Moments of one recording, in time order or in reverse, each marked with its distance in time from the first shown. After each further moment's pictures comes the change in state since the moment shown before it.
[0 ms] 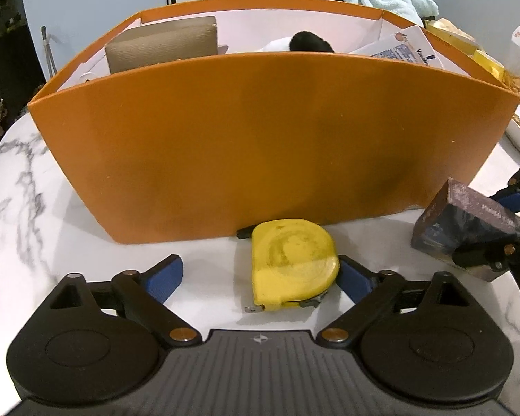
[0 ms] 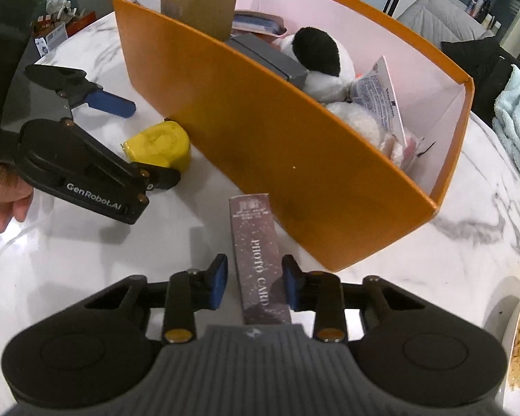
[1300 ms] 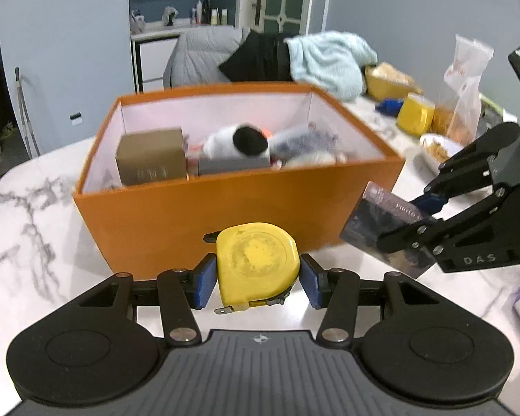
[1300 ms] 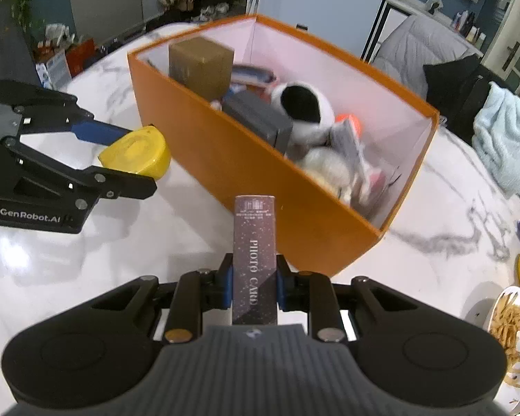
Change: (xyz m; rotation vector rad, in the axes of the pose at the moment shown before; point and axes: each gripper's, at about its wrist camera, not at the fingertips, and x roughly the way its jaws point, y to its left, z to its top) left arm -0.091 -0.009 0.016 0.055 -0.169 -0.136; right arm -0.055 0.001 0.008 0.033 -0.096 -0.012
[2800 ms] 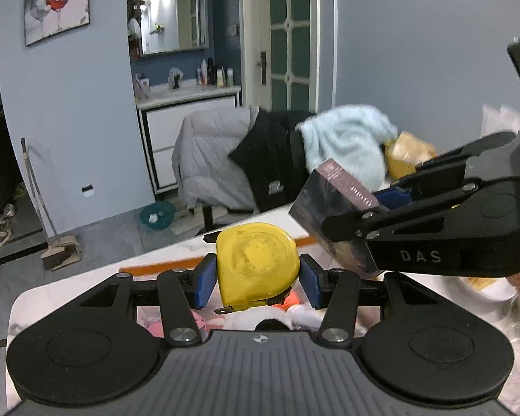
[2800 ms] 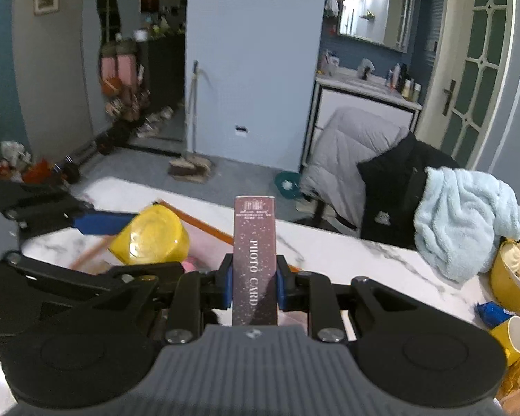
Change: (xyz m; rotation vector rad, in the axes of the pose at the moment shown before) left arm 0.052 -0.008 0.156 0.065 -0.149 0.082; right arm -0.029 -0.089 0.133 0.177 -0.314 -0.122
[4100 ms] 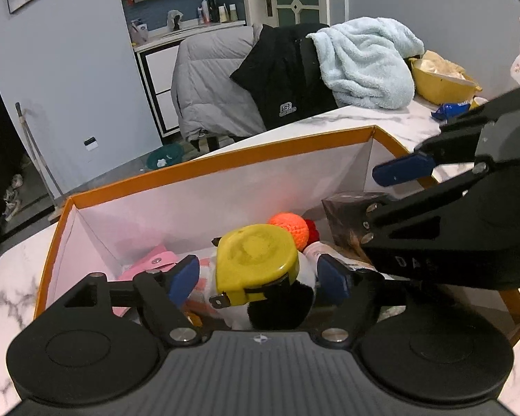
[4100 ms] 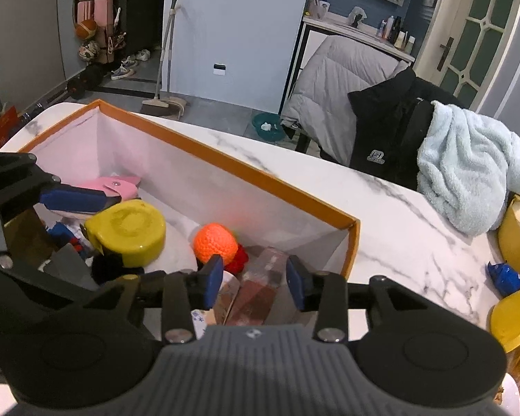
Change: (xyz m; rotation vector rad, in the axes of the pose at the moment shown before) left arm 0.086 -0.012 -0.047 0.046 0.207 0.061; right arm 0.097 -0.008 -0.058 -0.031 0.175 -0.079
